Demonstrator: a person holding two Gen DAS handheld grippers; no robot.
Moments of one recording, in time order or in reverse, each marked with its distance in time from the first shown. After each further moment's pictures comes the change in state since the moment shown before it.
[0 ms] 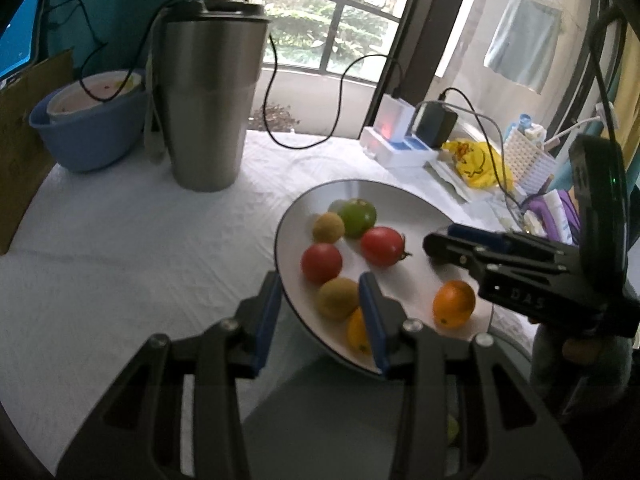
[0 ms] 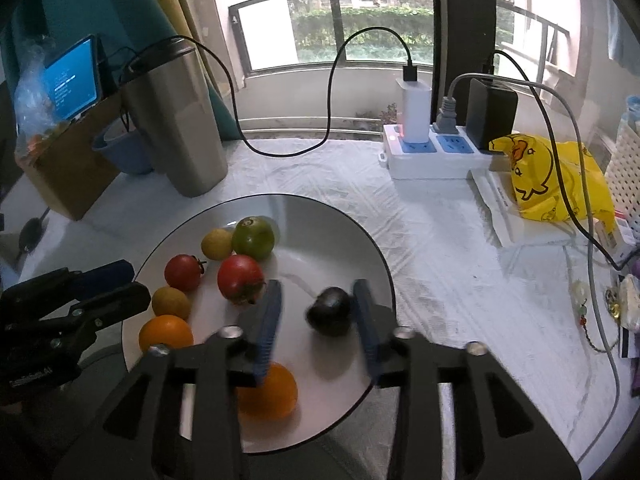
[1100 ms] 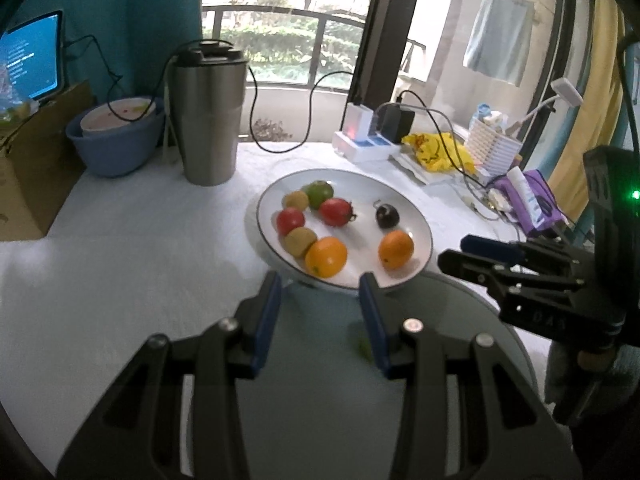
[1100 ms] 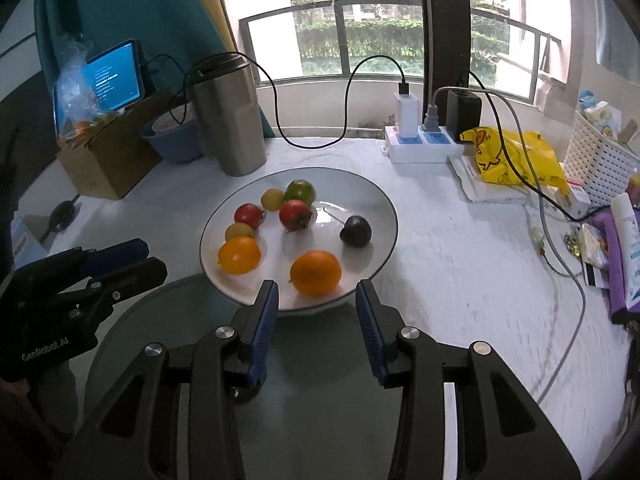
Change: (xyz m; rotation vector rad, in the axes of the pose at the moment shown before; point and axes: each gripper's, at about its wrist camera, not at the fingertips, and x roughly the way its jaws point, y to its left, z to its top) left arm -0.074 -0.029 -0.043 0.067 -0.057 0.009; right arm -0.086 0.031 -0.059 -0.014 -0.056 -0.004
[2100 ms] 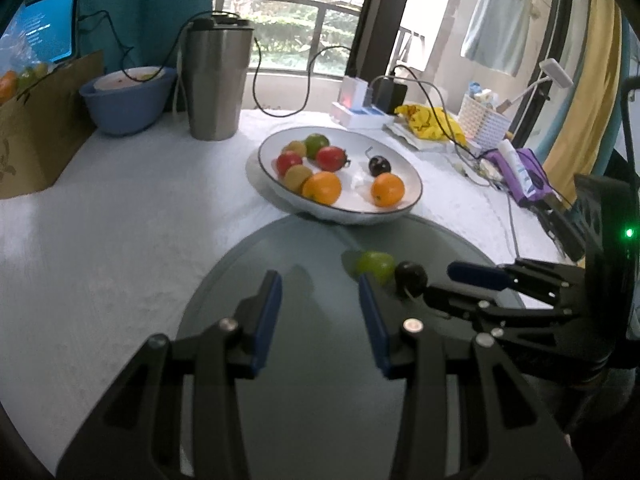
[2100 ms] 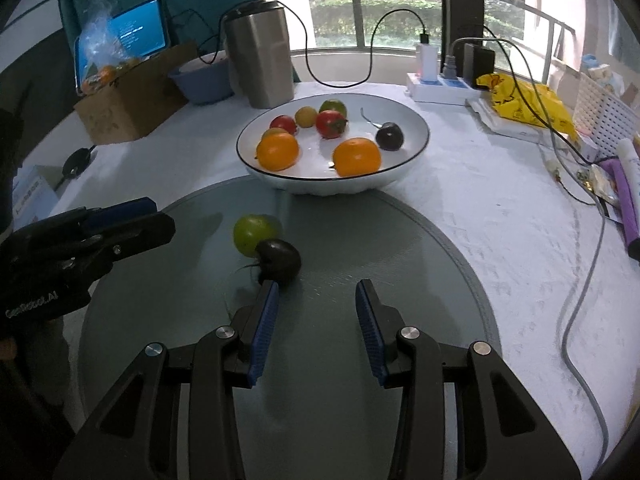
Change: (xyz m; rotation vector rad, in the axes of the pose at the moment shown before) left arm -0.017 0.000 -0.048 -0.016 0.039 -0.012; right arm 0.000 0.031 -0.061 -0.046 0.096 0.033
